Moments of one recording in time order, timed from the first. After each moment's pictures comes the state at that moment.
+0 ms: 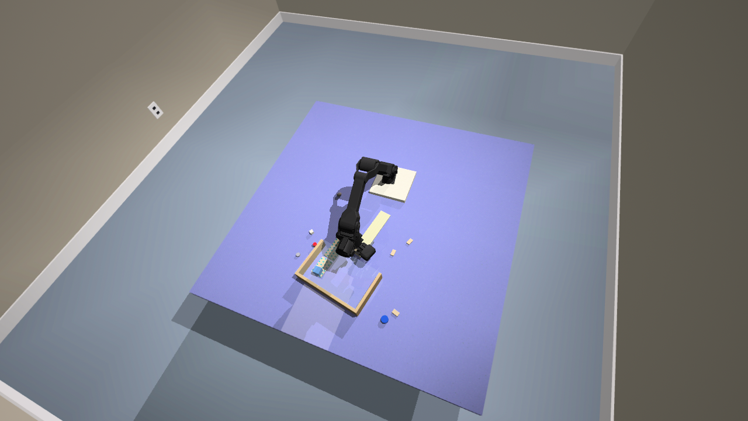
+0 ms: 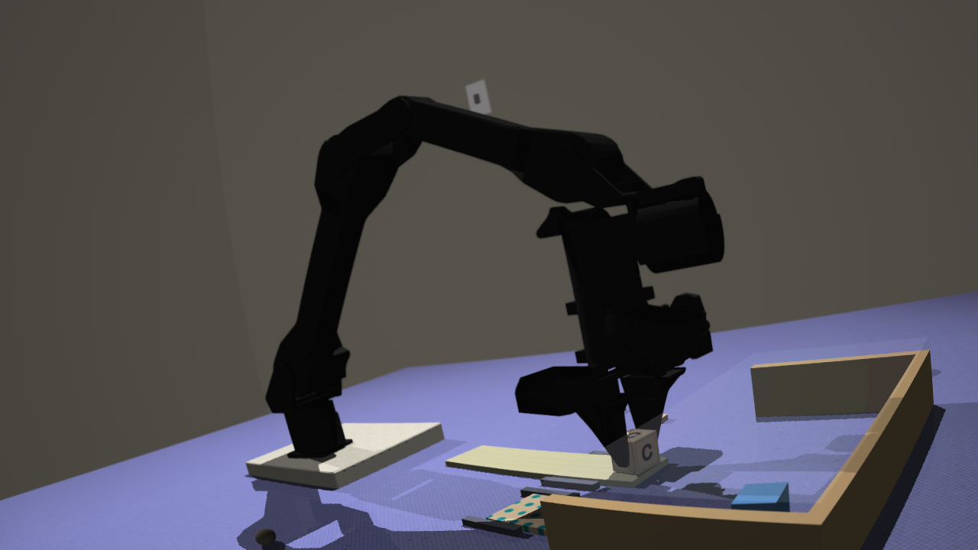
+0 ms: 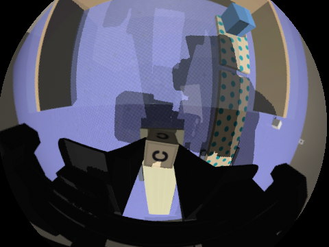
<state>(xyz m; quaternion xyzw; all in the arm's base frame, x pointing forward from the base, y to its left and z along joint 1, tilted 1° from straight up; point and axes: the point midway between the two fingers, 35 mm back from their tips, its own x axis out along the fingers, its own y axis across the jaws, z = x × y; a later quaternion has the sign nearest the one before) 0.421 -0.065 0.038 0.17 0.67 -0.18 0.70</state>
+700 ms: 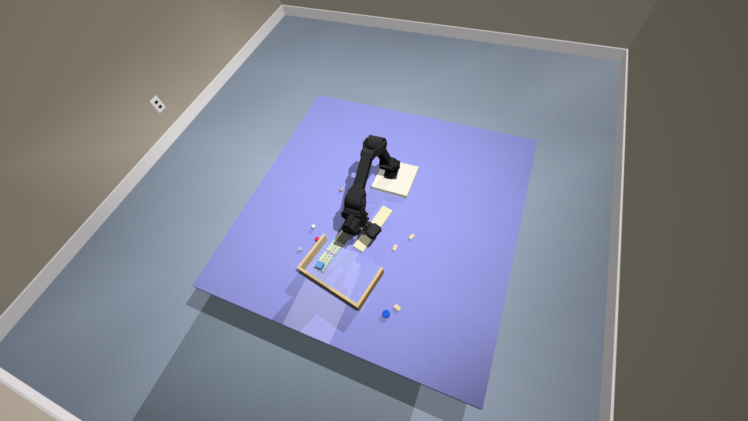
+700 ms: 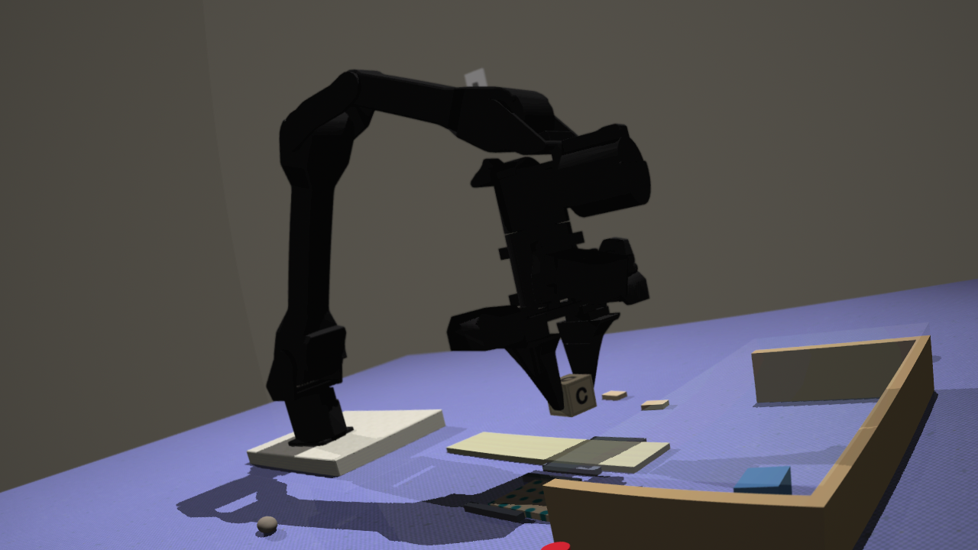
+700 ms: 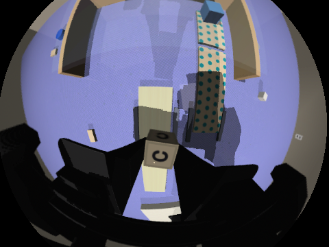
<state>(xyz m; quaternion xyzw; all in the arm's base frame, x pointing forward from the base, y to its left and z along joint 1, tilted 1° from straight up) 0.363 -0.055 0.078 0.17 0.67 -0.18 0.70</state>
